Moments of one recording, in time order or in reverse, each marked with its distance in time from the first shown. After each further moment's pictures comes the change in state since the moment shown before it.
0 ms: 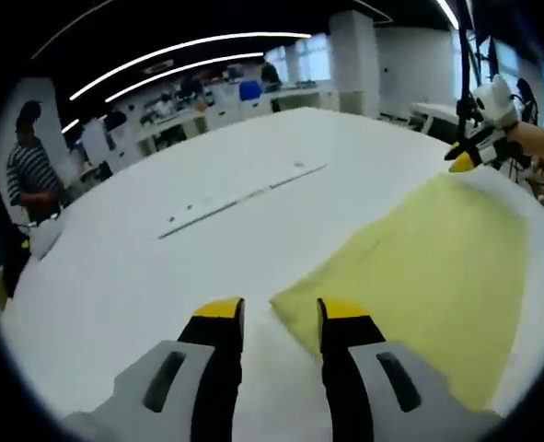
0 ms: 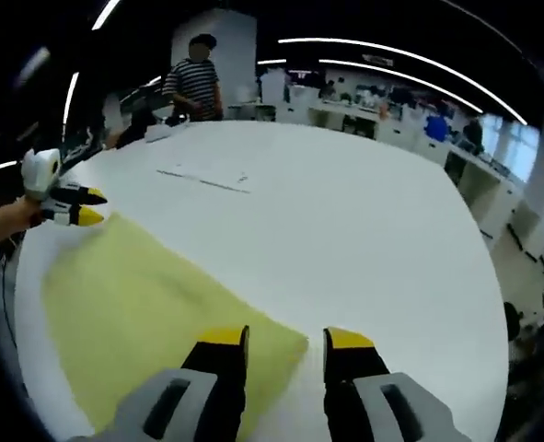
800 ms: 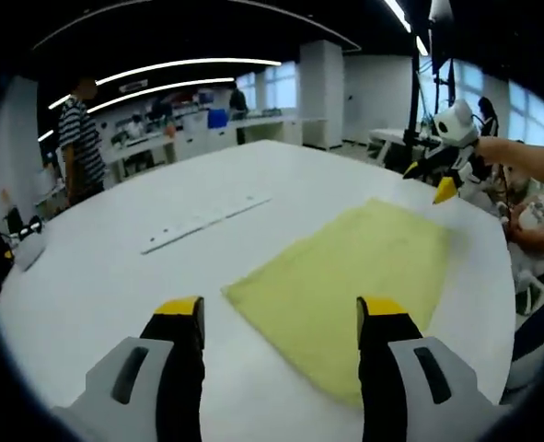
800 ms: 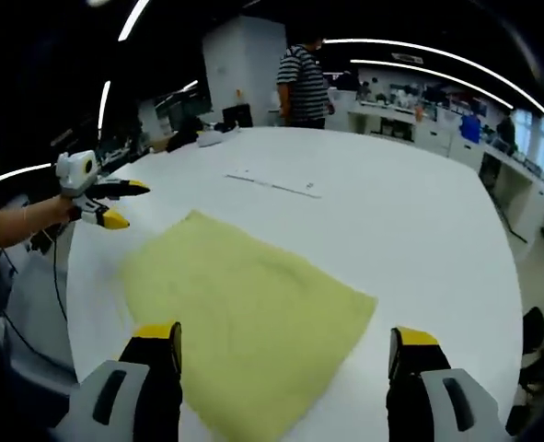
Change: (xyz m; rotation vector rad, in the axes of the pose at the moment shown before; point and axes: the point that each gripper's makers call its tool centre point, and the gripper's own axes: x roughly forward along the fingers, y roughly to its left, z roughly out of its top) left arm -0.089 -0.049 0.008 0.030 -0.120 -0.192; right arm -0.080 0.067 -0.021 -0.025 -0.013 0.217
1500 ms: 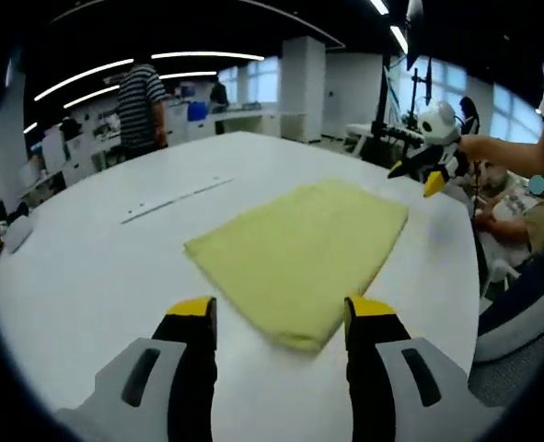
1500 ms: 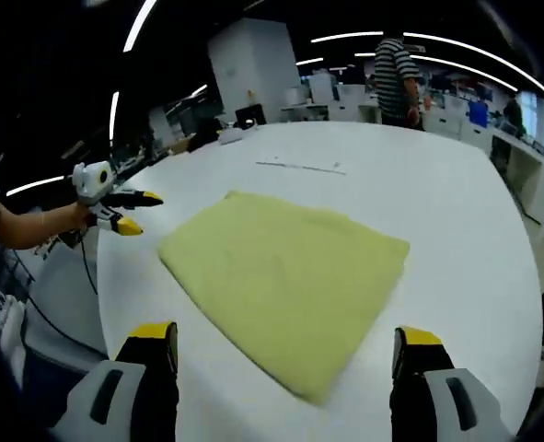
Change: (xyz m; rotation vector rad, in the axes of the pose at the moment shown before) left arm -0.043 -0.041 -0.049 -0.013 0.038 -0.080; right arm -0.032 0.037 -0.058 0.041 0.011 0.062
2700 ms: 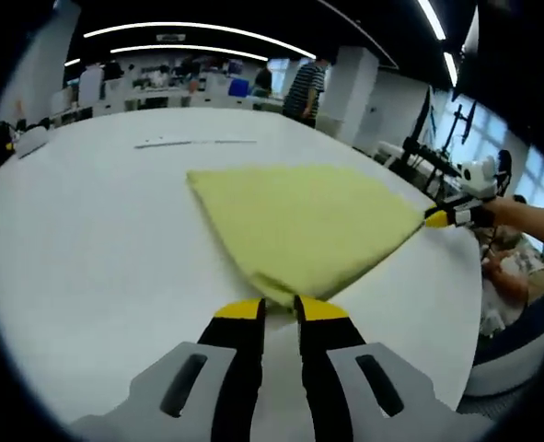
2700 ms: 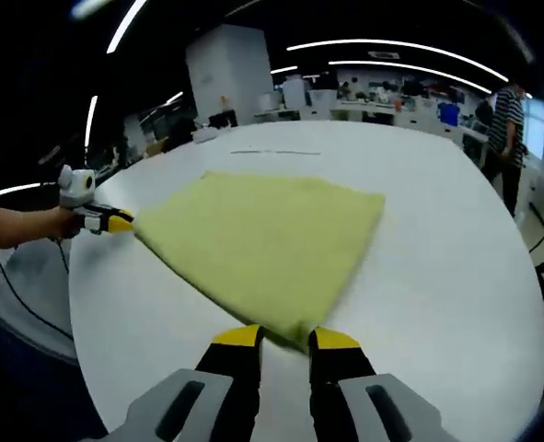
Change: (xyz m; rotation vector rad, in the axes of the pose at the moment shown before) left arm 0.025 -0.020 -0.055 -0.281 0.003 0.049; right arm 0.008 -0.027 -0.056 0.006 -0.047 -0.142
